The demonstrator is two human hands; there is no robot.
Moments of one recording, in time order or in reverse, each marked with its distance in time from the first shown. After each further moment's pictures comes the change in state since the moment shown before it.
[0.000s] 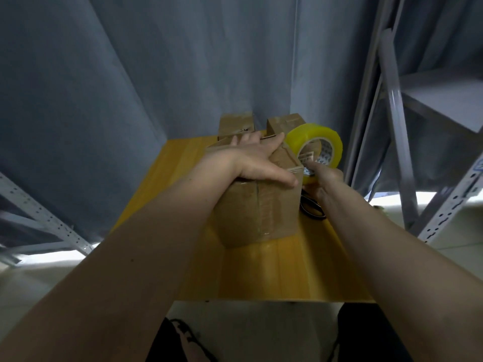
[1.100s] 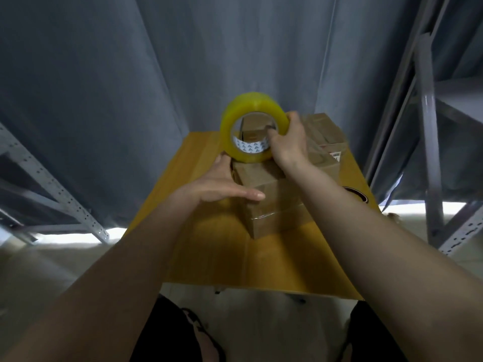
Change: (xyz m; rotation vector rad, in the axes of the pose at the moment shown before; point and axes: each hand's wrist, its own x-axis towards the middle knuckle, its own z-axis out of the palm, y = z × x) left_hand -0.053 -0.112 0.049 -0.653 0.156 -0.092; right_hand -0.086 0.000 0.111 -0.618 -0.187 -0.747
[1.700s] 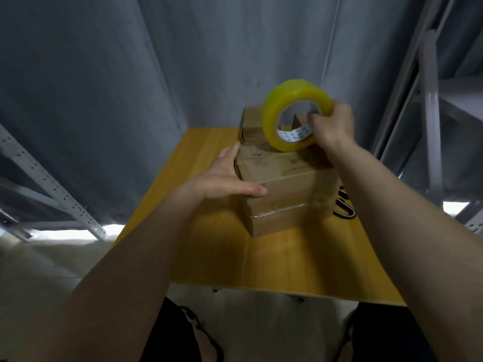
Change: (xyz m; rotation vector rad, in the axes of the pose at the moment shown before) left_hand 0.014 -0.009 0.002 0.051 0.007 0.015; right_hand 0.040 0.010 -0.055 -0.204 0.112 0.106
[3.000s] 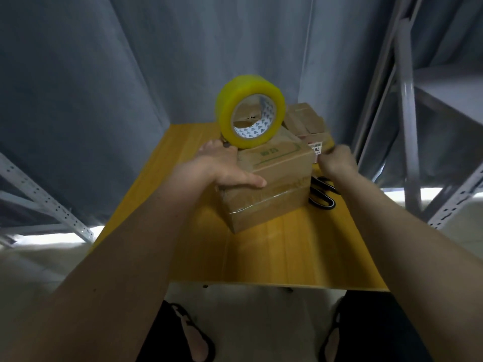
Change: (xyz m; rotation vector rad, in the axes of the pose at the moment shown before) left_hand 0.004 0.068 0.012 0.748 -0.059 -0.160; right_hand -0.007 0.103 -0.023 -0.182 -0.117 0.233
